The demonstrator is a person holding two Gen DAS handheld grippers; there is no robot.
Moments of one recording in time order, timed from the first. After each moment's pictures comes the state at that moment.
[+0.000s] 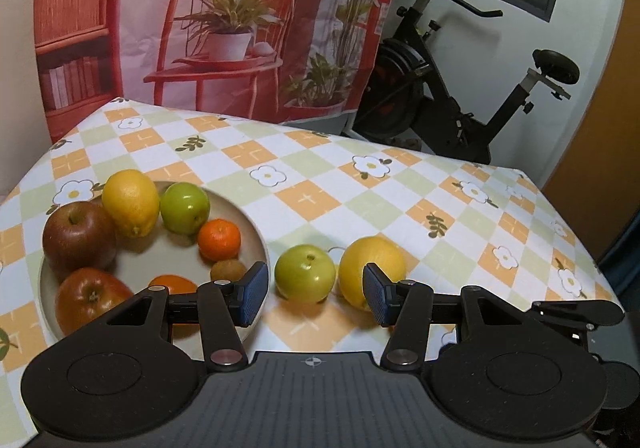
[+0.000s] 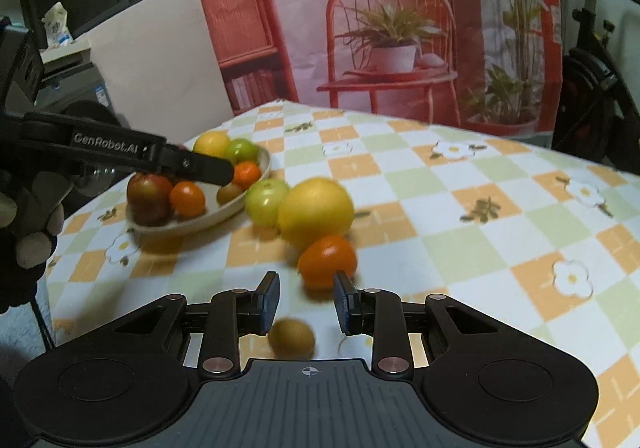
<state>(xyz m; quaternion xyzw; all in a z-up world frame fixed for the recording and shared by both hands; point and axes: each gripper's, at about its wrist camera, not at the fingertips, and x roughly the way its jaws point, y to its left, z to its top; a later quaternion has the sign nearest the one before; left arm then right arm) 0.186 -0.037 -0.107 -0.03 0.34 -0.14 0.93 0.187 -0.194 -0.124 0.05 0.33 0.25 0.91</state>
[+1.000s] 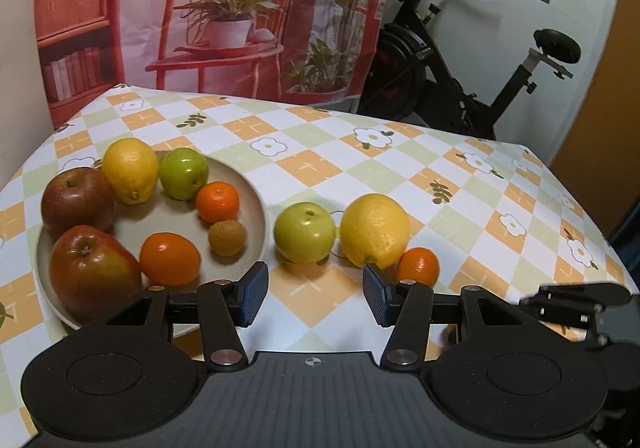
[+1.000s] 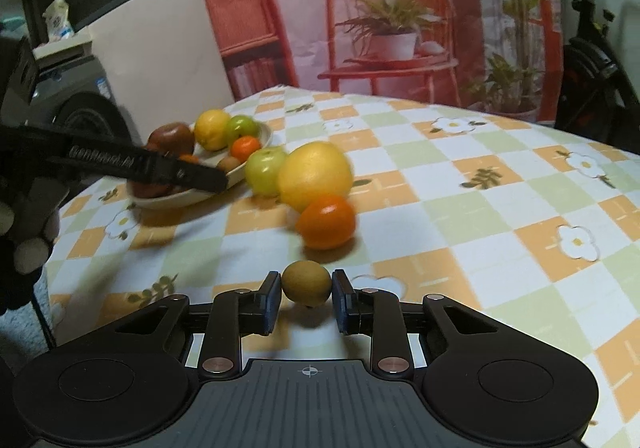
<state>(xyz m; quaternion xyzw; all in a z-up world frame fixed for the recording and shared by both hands) 0.171 -0.042 -0.124 -0.01 0.36 -0.14 0.92 0.174 -0.201 -0.141 0.05 0.33 0.24 0.91</state>
